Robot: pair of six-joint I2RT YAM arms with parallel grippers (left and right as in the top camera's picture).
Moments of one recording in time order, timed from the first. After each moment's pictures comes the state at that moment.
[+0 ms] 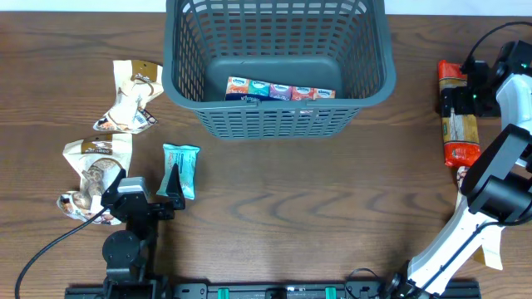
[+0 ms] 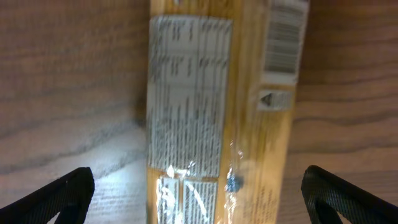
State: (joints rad) left arm -0.02 0.02 0.02 -0.12 -0.04 -0.09; right arm -0.46 2.22 1.79 -0.84 -0.05 -0.41
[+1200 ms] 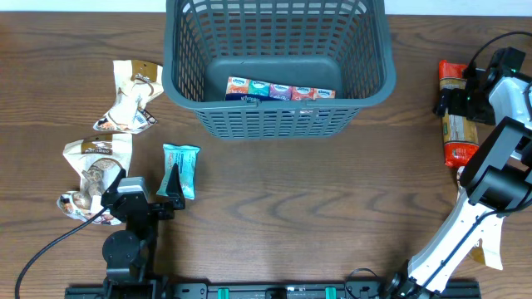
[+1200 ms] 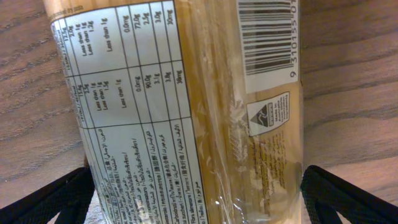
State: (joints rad) left arm -0.02 0.02 0.02 -0.12 -0.04 -0.10; right arm -0.47 2.32 1.80 -0.80 -0.01 -0.22
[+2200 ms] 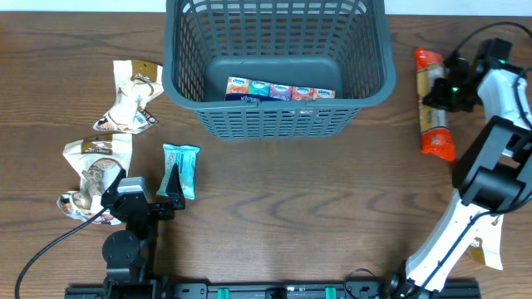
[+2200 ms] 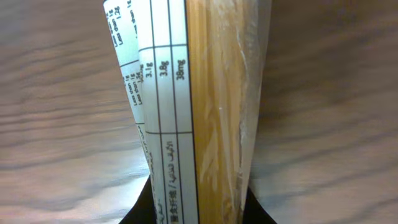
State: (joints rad) left arm -0.02 0.02 0.02 -0.12 -0.04 -0.10; right arm -0.37 2.25 1.82 -0.86 -0.25 -0.20
